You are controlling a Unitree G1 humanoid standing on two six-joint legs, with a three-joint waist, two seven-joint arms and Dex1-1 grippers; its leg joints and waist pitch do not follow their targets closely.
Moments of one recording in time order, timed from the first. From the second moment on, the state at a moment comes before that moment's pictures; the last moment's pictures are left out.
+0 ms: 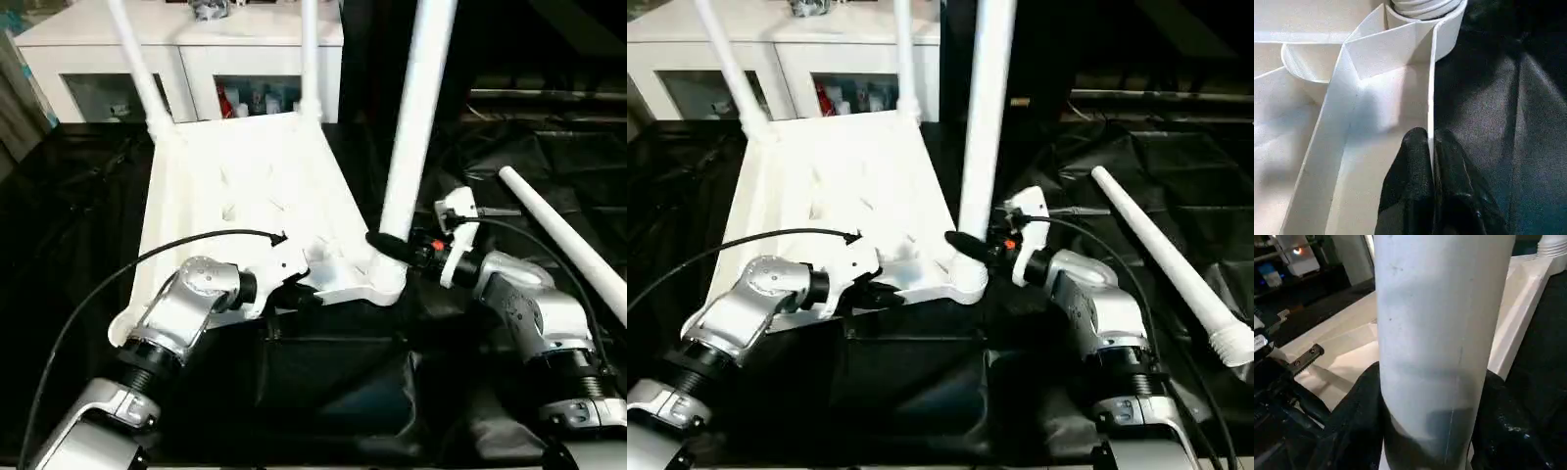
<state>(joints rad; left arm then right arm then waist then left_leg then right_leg) -0.54 0.33 -0.33 0.44 0.02 0.22 -1.03 -0.49 -0.32 -0.03 0.43 0.38 0.34 0.88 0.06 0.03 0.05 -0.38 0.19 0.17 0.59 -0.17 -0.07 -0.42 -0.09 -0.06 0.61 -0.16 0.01</state>
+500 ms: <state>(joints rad) -0.54 0.32 -0.33 0.49 0.04 0.17 -1.02 -0.38 -0.23 -0.11 0.47 0.44 0.14 0.86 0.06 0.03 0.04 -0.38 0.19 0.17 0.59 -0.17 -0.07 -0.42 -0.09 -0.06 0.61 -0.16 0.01</state>
